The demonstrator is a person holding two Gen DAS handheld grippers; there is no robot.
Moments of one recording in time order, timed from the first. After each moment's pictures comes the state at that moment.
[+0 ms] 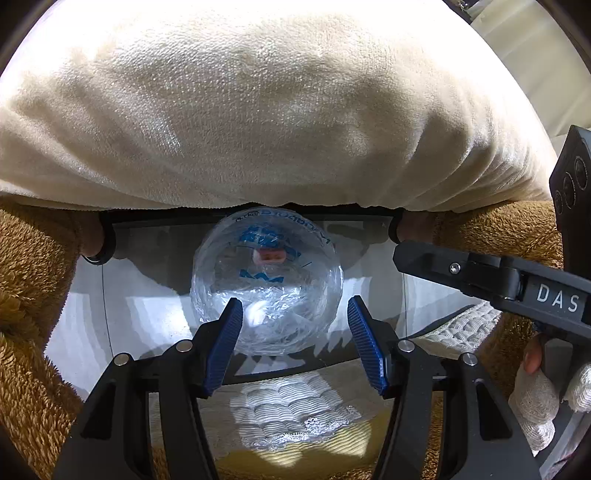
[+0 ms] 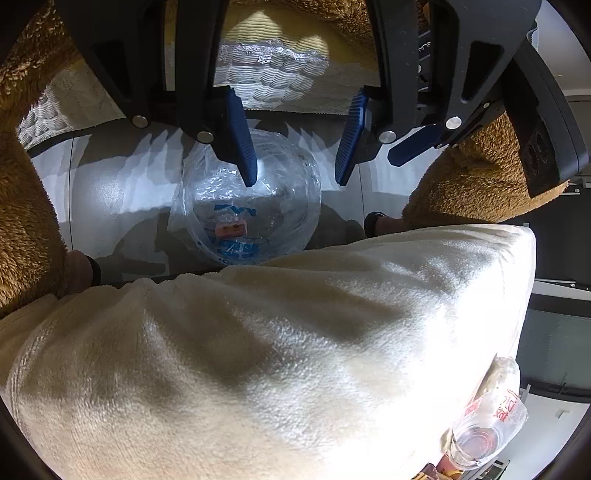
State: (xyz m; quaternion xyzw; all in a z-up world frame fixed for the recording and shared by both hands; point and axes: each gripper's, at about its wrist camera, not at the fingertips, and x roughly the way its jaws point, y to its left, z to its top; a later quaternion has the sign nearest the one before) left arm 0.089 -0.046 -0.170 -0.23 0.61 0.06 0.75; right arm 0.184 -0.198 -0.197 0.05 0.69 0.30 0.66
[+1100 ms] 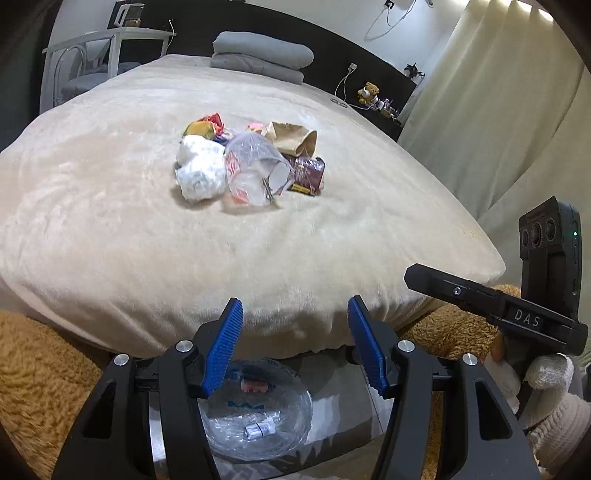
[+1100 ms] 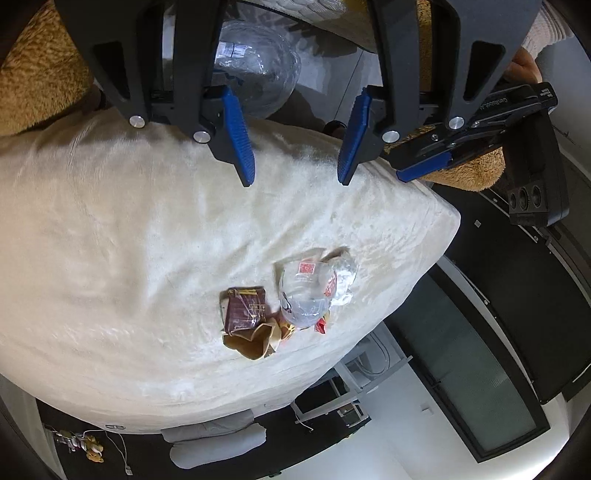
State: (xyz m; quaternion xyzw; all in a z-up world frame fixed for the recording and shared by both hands) left arm 0.058 -0.003 -0.029 -0.21 0.36 0.03 0.91; right arm 0.181 -0.203 -0.057 0.03 0.43 0.46 0.78
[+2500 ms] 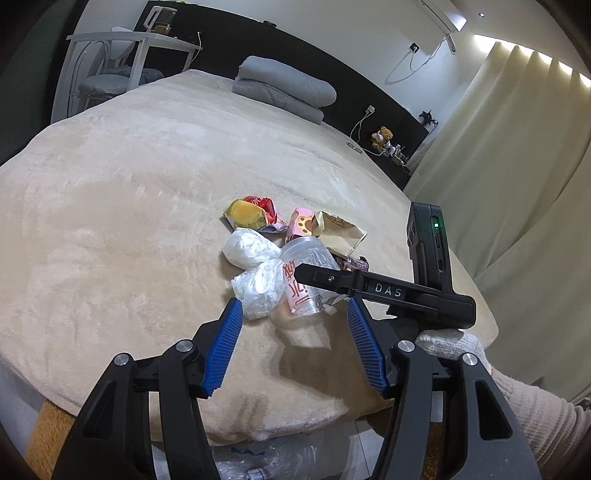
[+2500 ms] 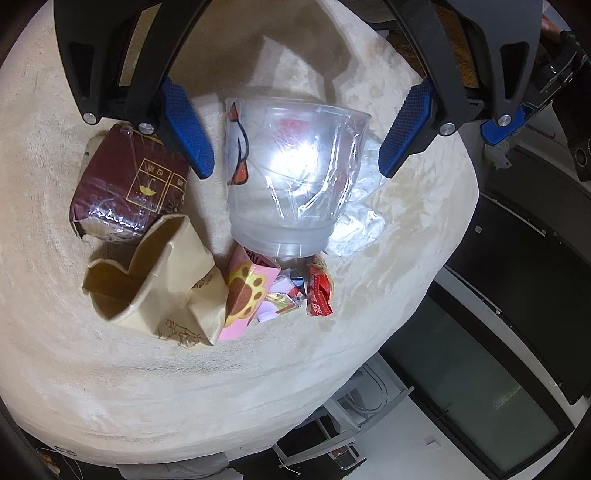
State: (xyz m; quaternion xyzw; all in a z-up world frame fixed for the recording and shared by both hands) left arm 0.093 0.103 0.008 -0.27 0.30 0.04 0.91; right arm 0.309 -0.023 -0.091 0.01 0.50 0.49 0.71
